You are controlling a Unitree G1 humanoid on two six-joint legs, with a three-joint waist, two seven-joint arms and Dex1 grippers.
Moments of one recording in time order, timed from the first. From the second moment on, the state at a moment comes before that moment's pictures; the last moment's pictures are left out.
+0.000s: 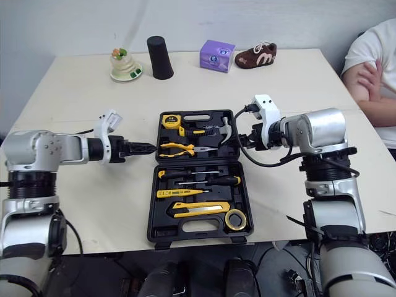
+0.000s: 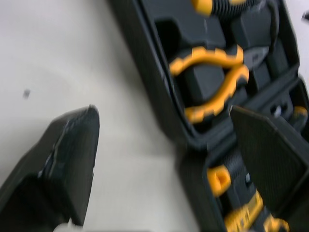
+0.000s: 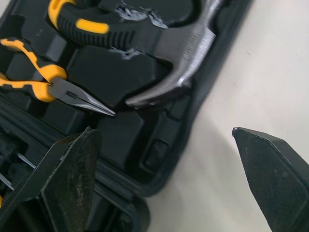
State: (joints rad) left arm -0.87 0.61 0.15 0.29 -0.53 1.41 -0.51; right arm -1.03 -0.53 0.03 0.23 0.31 1.38 0.71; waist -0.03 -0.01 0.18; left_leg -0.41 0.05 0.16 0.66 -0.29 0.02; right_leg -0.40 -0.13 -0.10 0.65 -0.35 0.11
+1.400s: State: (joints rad) left arm -0.98 0.53 -0.01 0.41 -0.34 1.29 -0.48; right arm -0.95 -0.46 0.00 0.17 0.33 1.33 0.51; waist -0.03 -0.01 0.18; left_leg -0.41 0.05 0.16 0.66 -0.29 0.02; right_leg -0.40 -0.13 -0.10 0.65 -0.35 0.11
